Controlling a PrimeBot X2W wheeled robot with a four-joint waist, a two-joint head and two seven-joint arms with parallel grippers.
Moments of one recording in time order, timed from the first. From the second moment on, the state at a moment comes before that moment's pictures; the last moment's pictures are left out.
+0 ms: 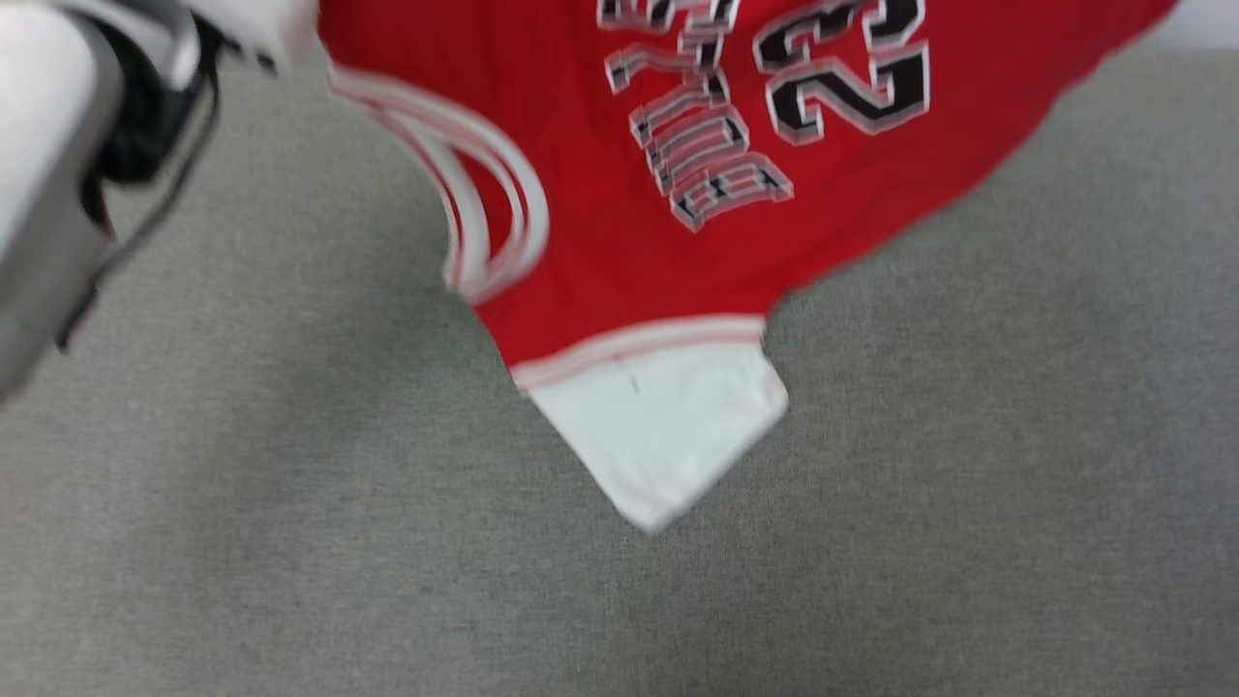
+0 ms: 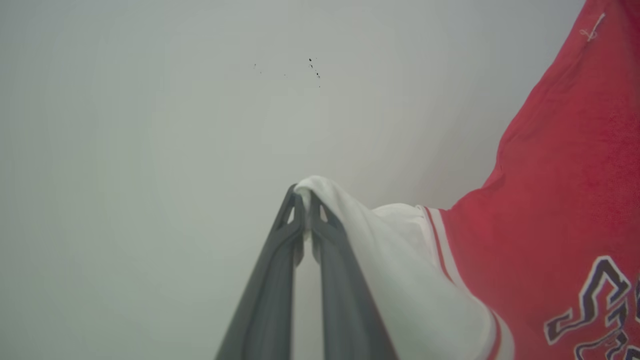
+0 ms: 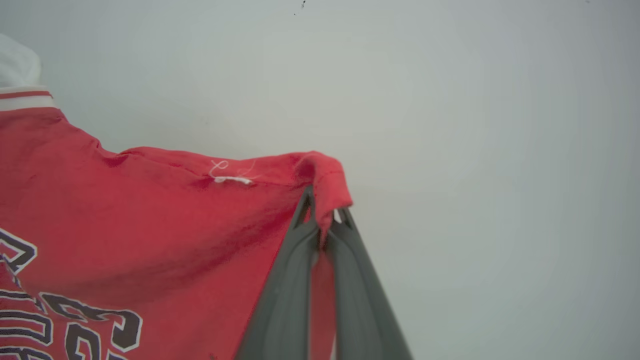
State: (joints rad) left arm -1.27 0.70 -0.85 0.22 -0.61 0.15 -0.10; right arm -1.30 -0.63 0.55 0.31 0.51 0.13 0.34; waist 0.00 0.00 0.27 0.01
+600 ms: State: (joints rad) left arm -1.96 0.53 -0.77 0.64 -0.52 0.01 -0.15; right arm -1.92 -0.49 0.46 0.64 0.27 0.13 0.18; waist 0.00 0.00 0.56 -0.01
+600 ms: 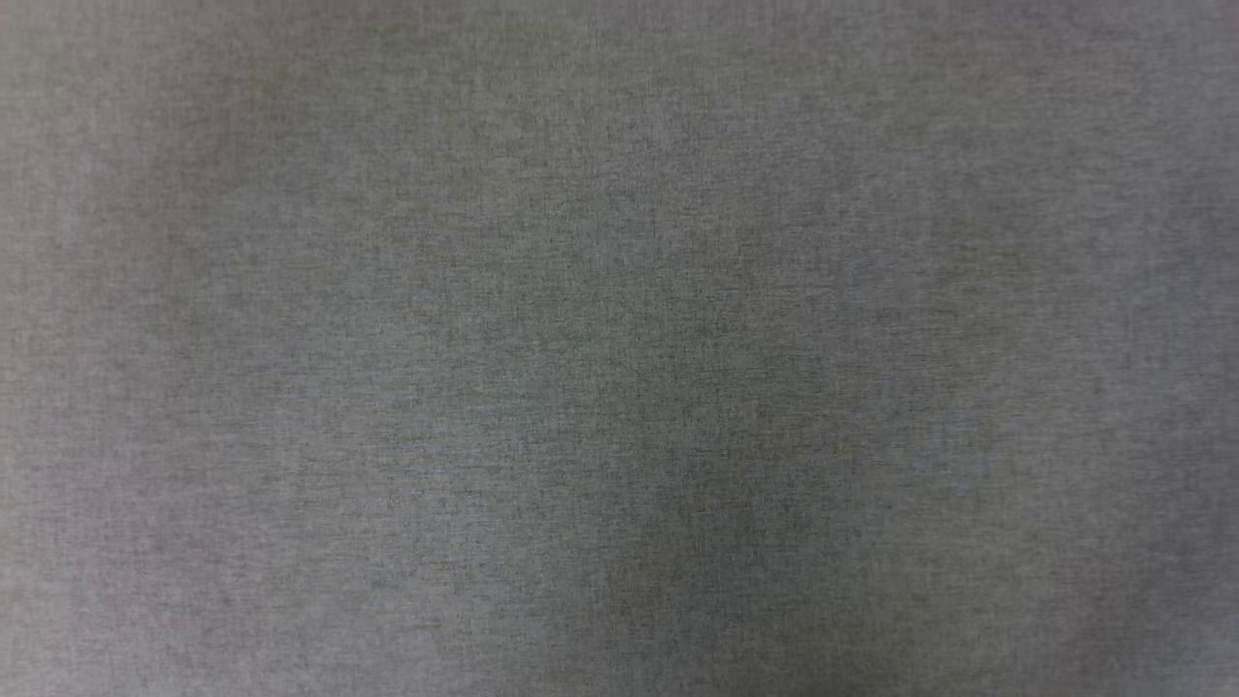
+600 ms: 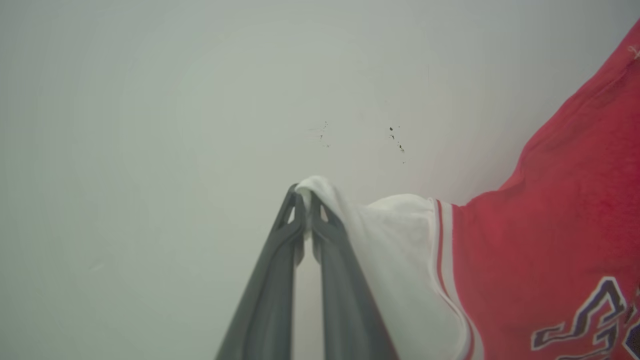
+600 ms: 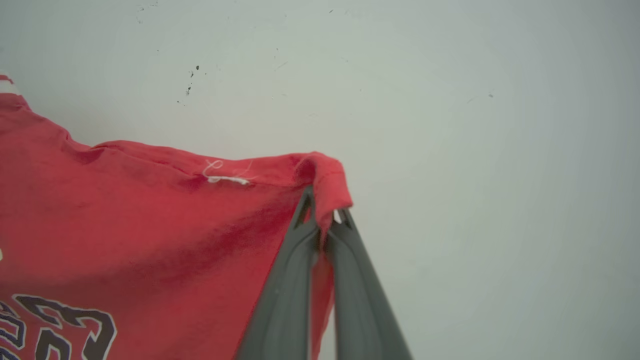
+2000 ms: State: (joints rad) left arm -0.79 0.57 -0.76 0.50 -0.57 0.02 -0.26; right arm -1.02 -0.51 0.86 0.77 0.64 0.13 -0.15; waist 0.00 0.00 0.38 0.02
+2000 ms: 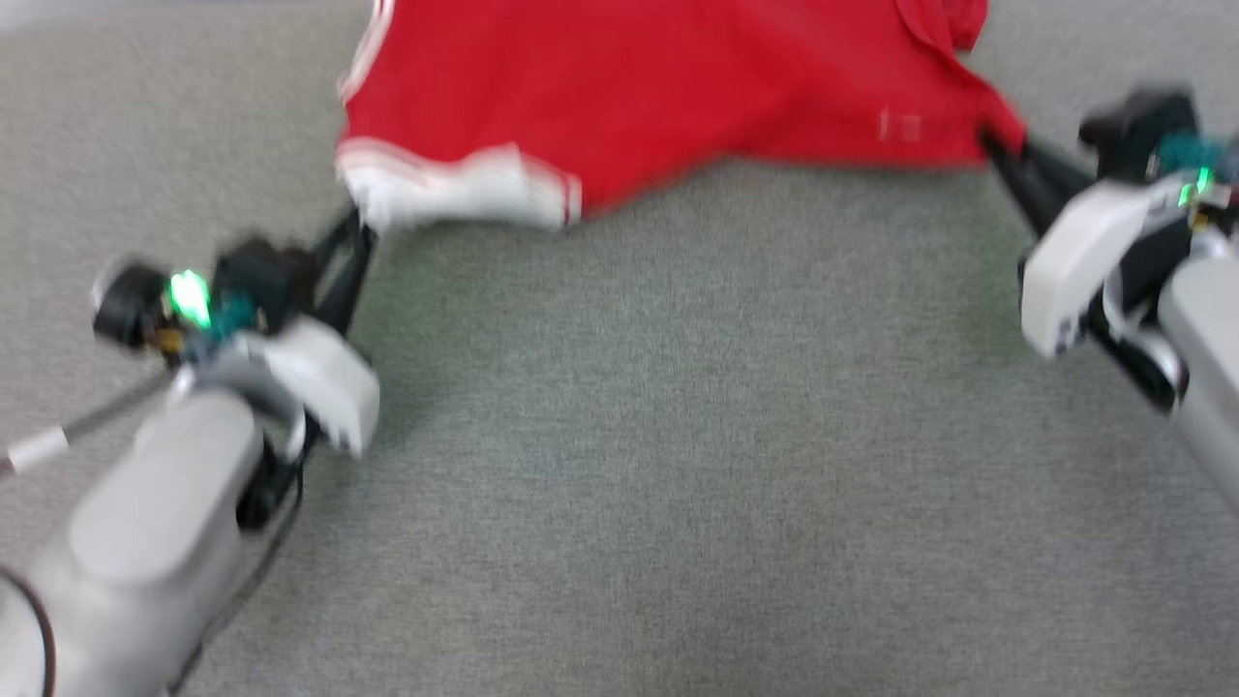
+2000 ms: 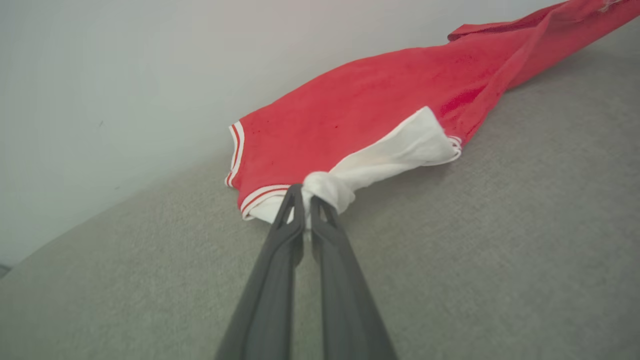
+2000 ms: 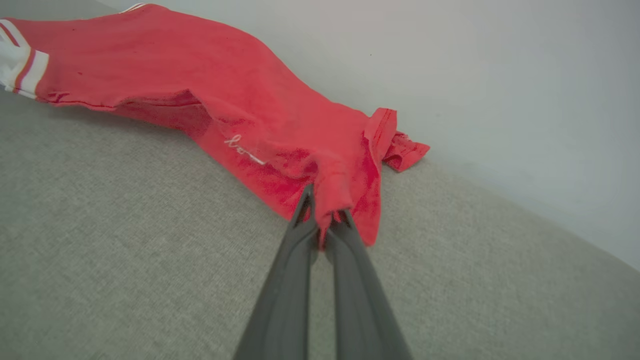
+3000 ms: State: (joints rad) left arm 0.02 0.78 -0.91 0.04 -0.73 0.18 -0.08; right arm -0.25 -0.82 0.88 0.35 0.82 0.13 -0.01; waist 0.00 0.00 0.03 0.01
